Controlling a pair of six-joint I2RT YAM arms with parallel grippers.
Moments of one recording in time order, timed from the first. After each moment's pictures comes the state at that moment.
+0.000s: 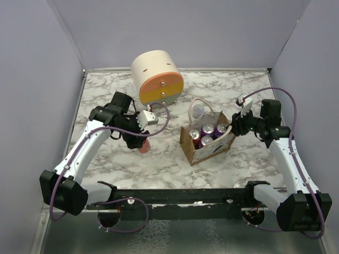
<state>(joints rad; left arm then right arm) -0.34 1.25 1.14 -1.11 0.43 0.71 -0.01 1.04 0.84 -0.52 -0.60 -0.40</state>
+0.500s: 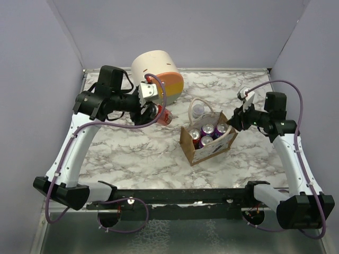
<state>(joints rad) -0.36 1.28 1.61 -1.10 0.75 0.73 -0.01 1.06 0.97 -0.62 -0.66 -0.46</state>
